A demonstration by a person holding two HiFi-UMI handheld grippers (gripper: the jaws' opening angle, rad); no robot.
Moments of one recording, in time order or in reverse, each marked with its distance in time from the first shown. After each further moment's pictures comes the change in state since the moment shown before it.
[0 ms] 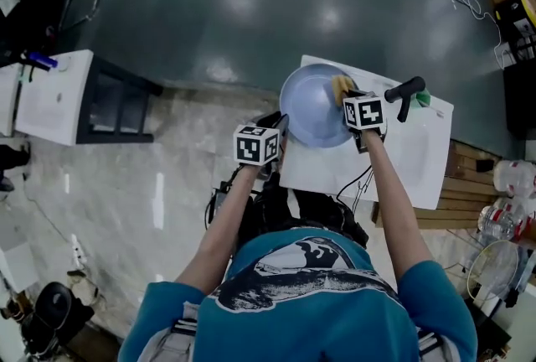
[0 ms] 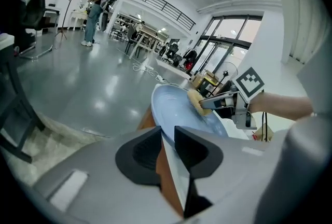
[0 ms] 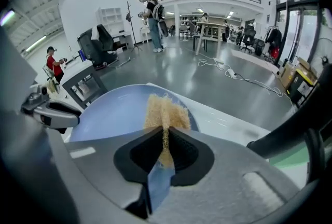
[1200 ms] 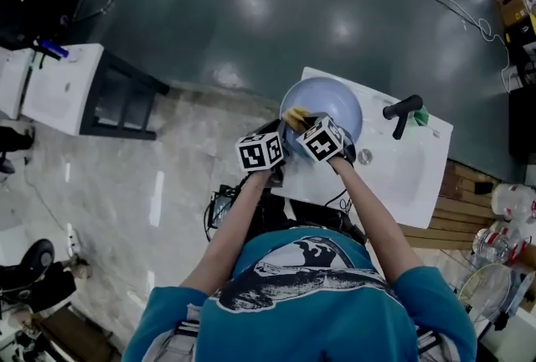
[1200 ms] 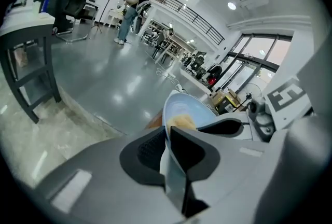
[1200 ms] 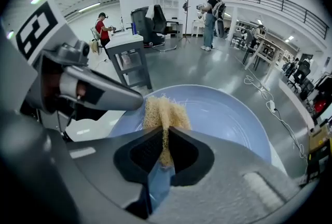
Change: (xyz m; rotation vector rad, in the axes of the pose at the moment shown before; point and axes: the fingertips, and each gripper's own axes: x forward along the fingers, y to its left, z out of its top) left arm 0.003 0.010 0.005 -0.274 -0.116 0.179; right arm 0.012 0.142 -0.017 -0.528 0.066 0.254
